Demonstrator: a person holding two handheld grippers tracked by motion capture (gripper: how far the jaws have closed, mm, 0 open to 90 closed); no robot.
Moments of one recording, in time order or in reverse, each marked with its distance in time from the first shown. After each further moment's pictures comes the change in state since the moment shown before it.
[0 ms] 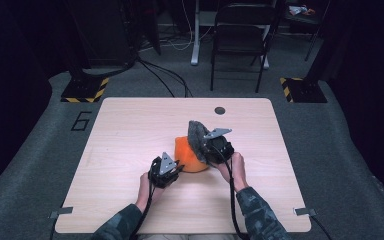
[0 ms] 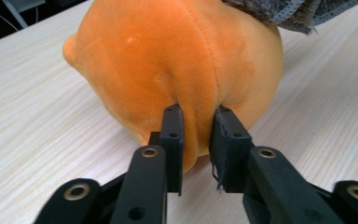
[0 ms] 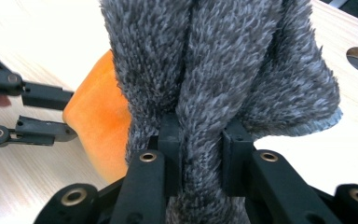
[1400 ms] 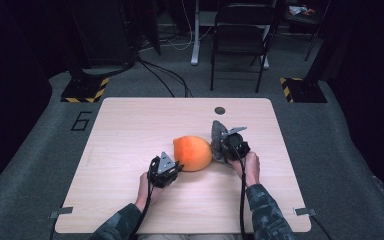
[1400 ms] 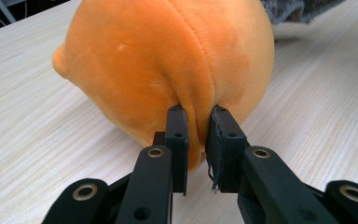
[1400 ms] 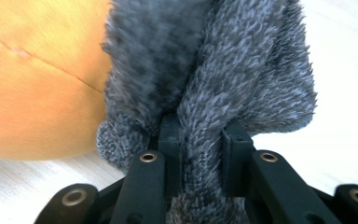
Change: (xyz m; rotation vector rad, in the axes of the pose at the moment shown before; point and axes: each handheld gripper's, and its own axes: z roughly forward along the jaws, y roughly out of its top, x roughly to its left) left arm 0.004 -0.002 0.001 0.008 -0.038 -0.019; right arm -0.053 -0.029 0.006 0.129 -0.139 0.121
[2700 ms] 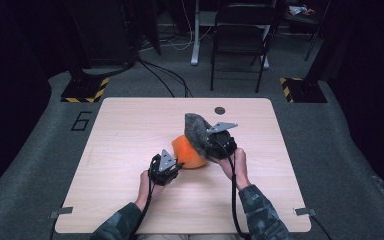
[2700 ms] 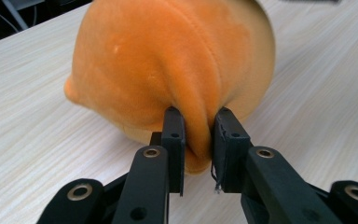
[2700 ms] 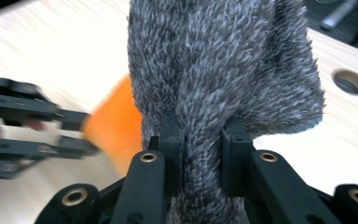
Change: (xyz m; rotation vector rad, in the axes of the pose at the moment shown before) left arm 0.004 0.009 -0.001 -0.019 0.020 -0.015; right arm 0.054 0.035 -0.043 -0.193 0.180 -0.108
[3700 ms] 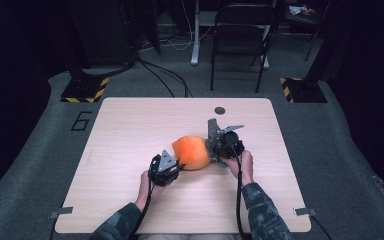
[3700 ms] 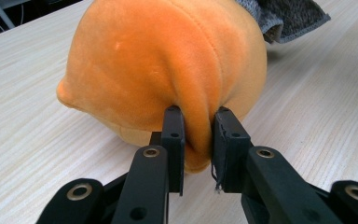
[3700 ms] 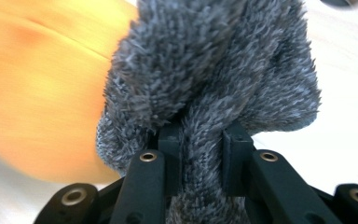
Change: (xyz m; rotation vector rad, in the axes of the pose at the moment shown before) left arm -0.002 -0.002 0.000 0.012 -0.033 0.008; right arm -0.053 -0.044 0.038 0.162 -0.089 0.165
